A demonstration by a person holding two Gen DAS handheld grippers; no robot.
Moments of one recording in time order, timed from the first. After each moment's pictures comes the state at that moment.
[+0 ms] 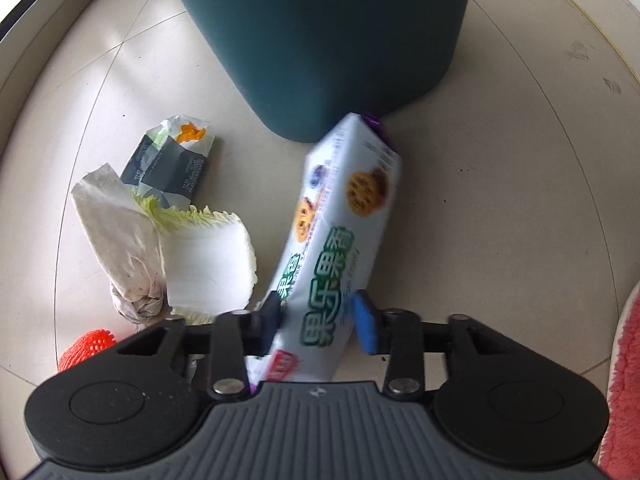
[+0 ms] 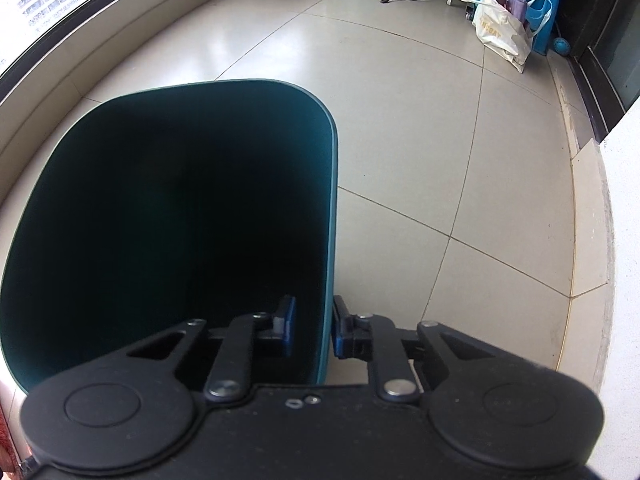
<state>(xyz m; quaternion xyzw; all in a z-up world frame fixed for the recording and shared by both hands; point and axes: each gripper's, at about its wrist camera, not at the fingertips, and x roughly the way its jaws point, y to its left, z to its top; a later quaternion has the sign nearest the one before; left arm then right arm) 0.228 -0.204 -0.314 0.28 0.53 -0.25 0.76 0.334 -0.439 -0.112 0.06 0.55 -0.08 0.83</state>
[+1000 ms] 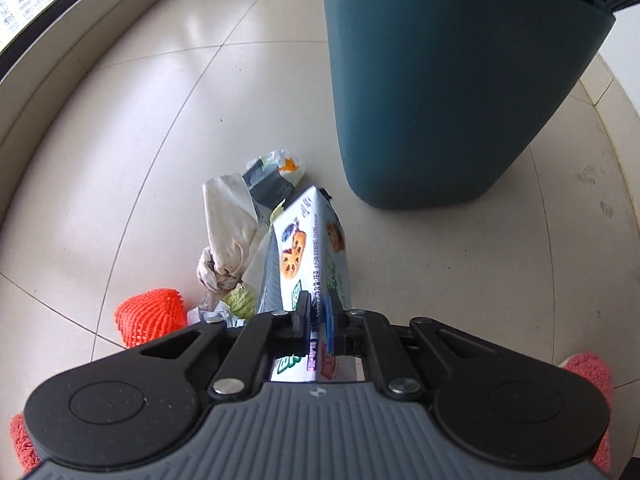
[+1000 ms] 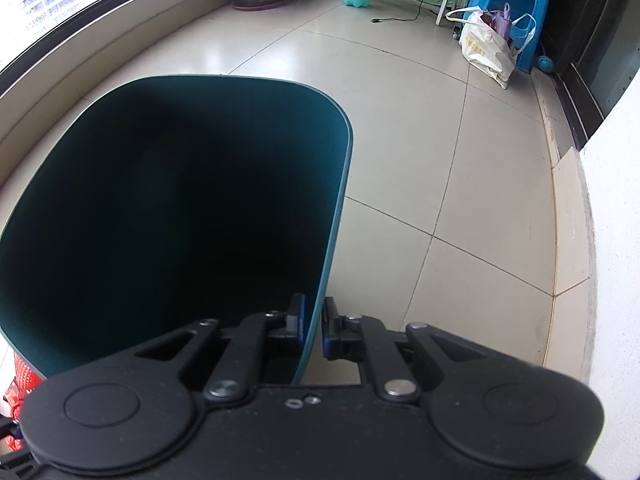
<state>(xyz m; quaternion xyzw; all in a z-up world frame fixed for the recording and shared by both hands) 0.224 -0.152 -0.196 0.16 0.53 -0.19 0.81 0.300 -0.437 -0.115 0.04 0.52 -0.08 0.85</state>
